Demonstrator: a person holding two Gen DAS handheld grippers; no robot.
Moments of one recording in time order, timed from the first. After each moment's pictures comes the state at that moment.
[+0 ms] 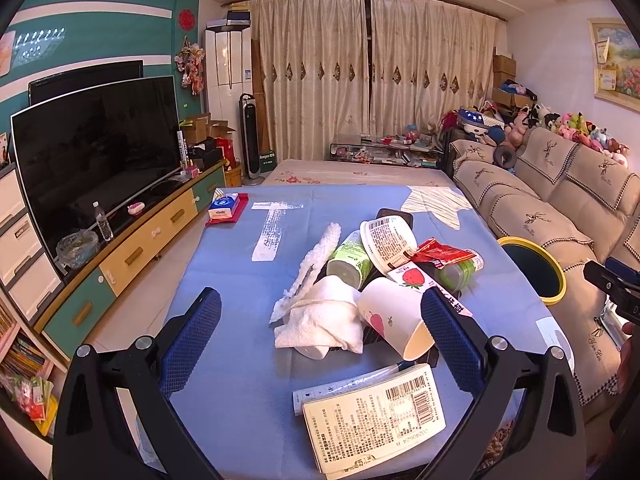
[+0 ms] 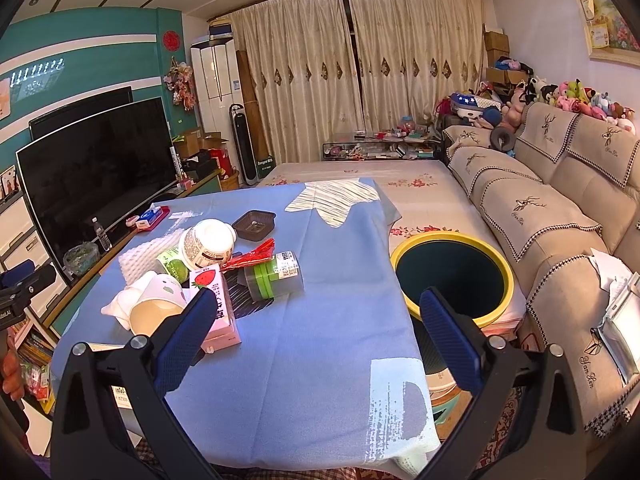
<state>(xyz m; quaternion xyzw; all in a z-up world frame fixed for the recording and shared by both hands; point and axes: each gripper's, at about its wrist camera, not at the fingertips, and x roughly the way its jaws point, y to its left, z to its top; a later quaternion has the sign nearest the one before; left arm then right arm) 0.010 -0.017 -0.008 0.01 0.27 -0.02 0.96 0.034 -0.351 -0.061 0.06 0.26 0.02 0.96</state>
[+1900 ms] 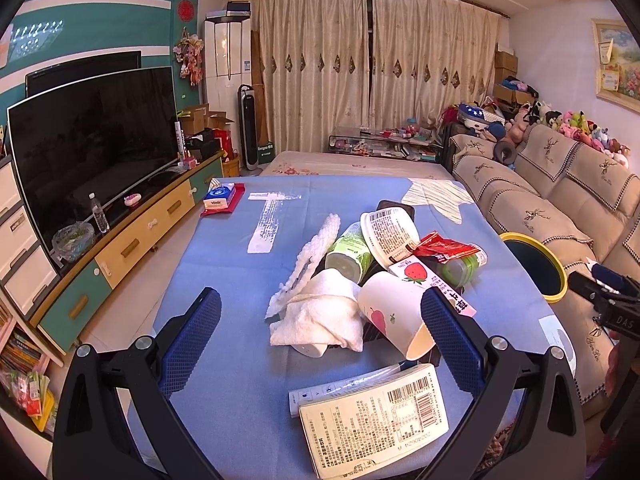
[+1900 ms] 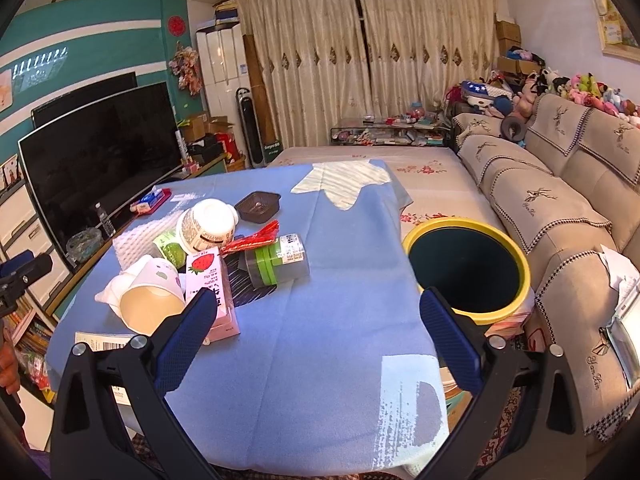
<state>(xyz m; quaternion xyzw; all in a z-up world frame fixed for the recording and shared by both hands) 0.025 -0.015 -0.019 0.00 0.28 -0.02 0.96 0.064 -0.339 -0.085 0.05 0.29 0.04 0.95</state>
